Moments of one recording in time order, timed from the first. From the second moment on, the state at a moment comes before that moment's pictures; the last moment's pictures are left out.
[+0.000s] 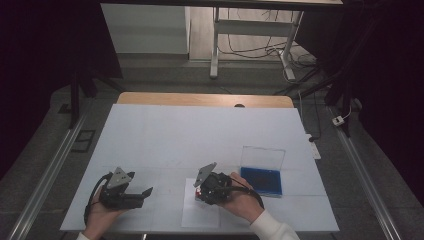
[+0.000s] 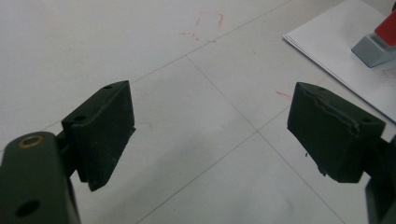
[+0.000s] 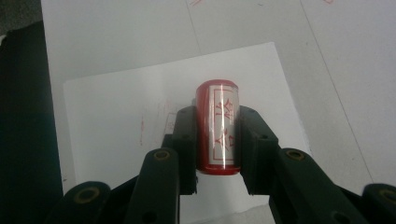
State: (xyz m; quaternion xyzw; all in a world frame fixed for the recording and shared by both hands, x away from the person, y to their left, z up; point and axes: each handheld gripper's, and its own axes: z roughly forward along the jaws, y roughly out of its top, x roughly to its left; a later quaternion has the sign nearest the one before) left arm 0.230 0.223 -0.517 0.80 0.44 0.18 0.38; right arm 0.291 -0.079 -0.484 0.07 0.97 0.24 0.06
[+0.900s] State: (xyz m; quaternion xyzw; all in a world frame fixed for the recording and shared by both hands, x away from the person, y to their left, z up) left arm 0.230 0.223 -0.518 0.79 0.44 0.18 0.38; right arm 0.296 -0.103 -0.460 0.10 0.95 0.29 0.07
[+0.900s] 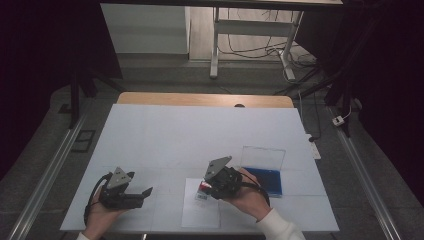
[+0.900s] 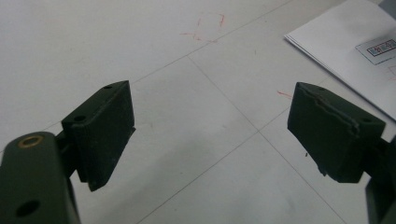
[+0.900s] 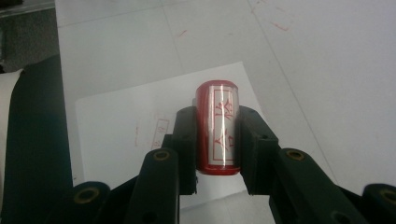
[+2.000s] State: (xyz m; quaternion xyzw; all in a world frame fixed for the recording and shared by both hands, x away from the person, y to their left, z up) left arm 0.229 0.223 -0.517 0.79 0.44 0.18 0.38; right arm 0.302 -0.180 -0.440 0.17 0.92 0.34 0.12
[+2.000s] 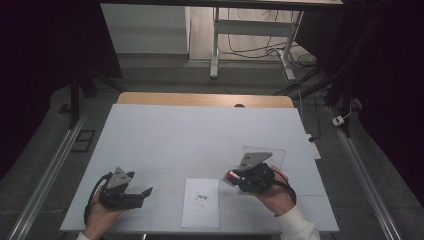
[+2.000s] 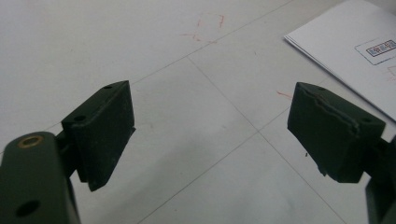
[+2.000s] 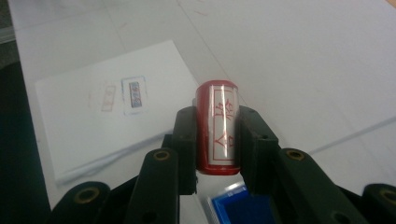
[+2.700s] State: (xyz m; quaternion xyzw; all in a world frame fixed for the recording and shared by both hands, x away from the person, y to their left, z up) left arm 0.229 0.223 -0.517 0.79 0.44 0.18 0.38; right arm 0.316 -0.242 -0.442 0.24 0.91 0.30 0.16
